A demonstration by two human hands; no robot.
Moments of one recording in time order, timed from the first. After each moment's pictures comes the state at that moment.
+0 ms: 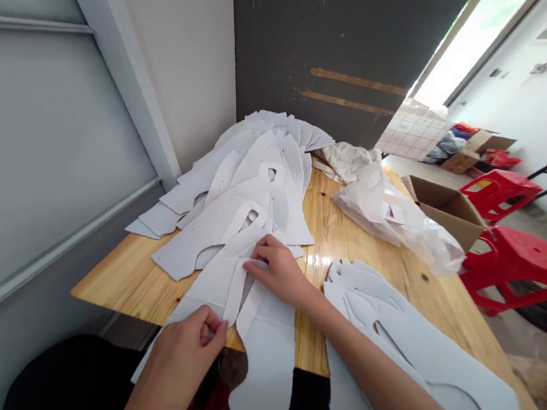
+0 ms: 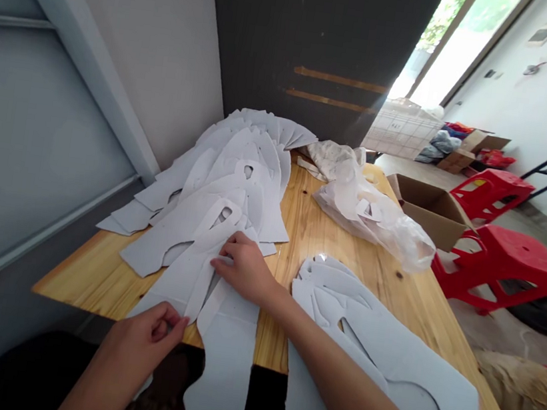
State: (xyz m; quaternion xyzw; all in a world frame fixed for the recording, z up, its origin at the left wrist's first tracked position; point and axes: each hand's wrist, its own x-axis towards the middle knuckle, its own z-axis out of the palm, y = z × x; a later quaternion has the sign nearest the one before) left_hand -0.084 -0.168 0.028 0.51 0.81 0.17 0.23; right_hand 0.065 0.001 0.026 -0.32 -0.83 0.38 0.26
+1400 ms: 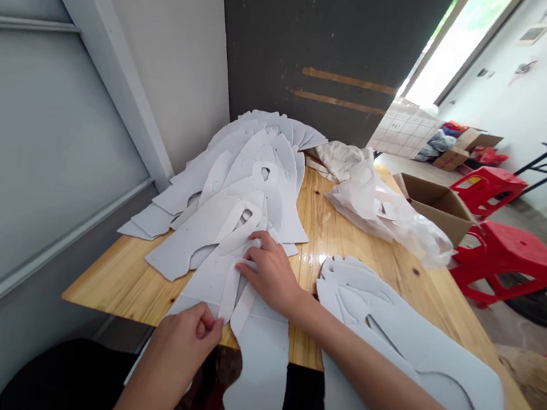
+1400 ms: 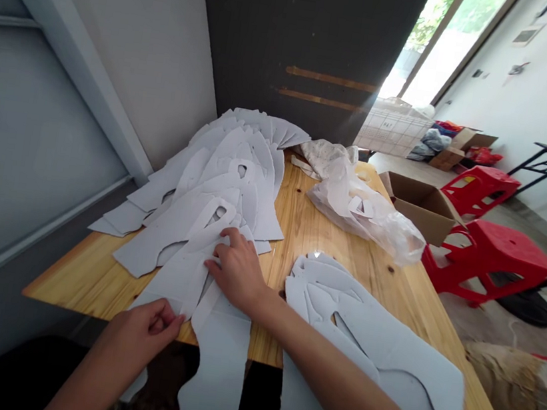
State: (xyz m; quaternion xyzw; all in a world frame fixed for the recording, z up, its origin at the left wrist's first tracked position) left_hand -0.085 -0.154 0.040 0.52 0.81 0.08 0.25; right_hand 0.059 -0.012 0.015 -0.36 -0.88 0.18 0.24
